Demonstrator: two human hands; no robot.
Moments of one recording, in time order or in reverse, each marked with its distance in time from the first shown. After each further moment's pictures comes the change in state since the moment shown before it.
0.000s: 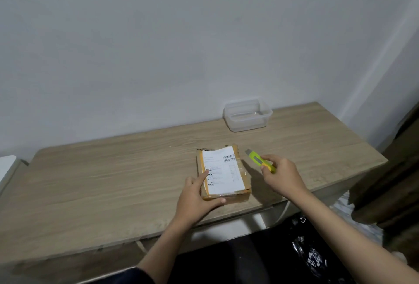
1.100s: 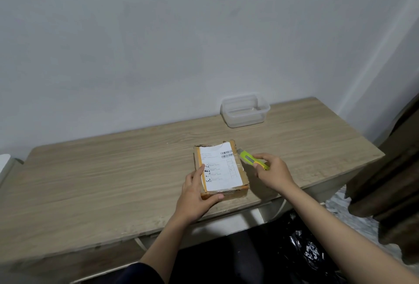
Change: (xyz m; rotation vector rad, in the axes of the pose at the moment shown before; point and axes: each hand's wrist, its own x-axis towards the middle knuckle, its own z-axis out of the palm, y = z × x) left_hand 0.000 -0.007 0.008 -0.006 -0.054 0.018; right_hand 0.015 0.023 0.028 0.172 -0.074 0.138
